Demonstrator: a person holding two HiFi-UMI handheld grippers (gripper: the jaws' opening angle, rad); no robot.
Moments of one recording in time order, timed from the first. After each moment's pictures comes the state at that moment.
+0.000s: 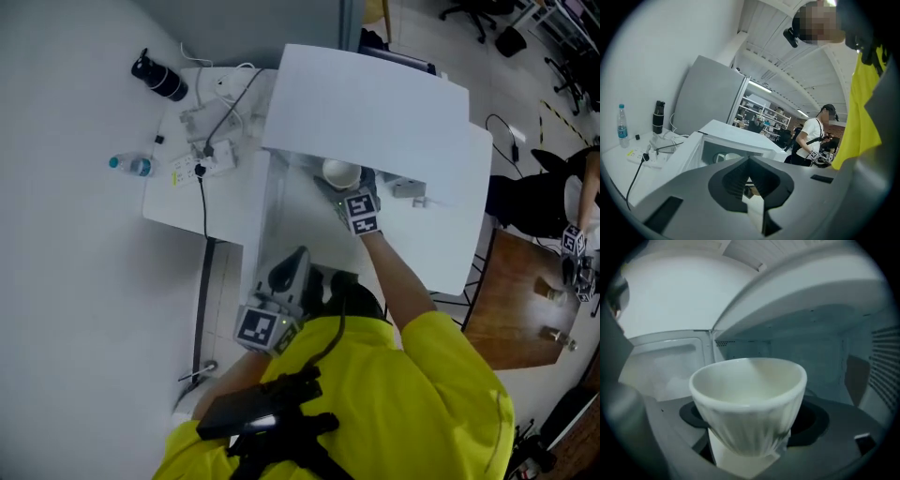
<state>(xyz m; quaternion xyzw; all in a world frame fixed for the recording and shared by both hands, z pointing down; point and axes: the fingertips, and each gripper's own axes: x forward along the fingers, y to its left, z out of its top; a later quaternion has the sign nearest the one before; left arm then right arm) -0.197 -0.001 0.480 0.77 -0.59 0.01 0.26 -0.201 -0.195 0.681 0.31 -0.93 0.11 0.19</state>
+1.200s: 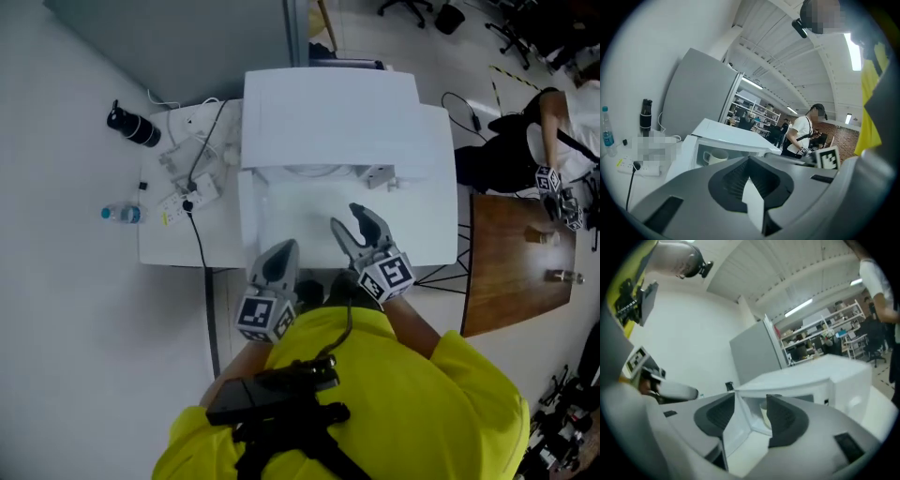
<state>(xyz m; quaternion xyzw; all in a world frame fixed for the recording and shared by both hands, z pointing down) -0.216 -0.007 0.472 0.81 -0.53 0.03 0.24 -0.119 -0.069 0.499 0.38 -0.91 0.17 0.02</state>
